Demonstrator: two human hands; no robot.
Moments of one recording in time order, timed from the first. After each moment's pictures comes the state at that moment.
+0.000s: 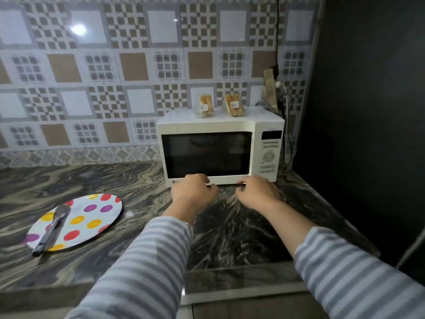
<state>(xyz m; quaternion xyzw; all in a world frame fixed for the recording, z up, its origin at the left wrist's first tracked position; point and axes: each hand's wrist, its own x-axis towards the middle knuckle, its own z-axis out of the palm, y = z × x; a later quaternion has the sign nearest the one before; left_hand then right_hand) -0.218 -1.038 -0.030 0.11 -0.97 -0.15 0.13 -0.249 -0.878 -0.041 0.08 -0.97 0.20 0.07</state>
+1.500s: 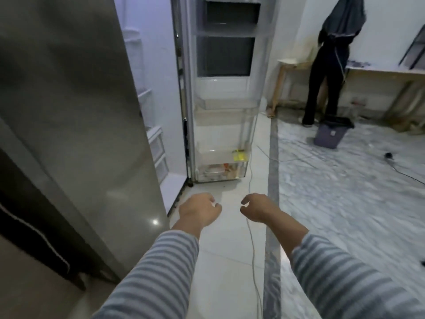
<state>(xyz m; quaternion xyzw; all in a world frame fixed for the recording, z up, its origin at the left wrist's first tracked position) 0.269 -0.317 -0.180 -0.45 -0.86 -0.11 -0.21 0.407 -0.220 -0.186 -0.50 -0.84 0.22 -0.08</state>
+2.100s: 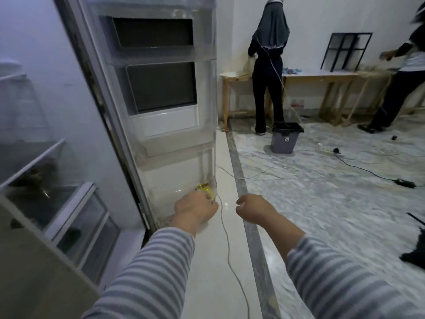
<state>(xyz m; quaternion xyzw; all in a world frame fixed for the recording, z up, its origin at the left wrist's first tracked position) 0.194 0.009 -0.149 -0.57 -0.79 -0.10 -0.18 0.354 0.056 -0.167 -0.62 -0.74 0.26 0.02</state>
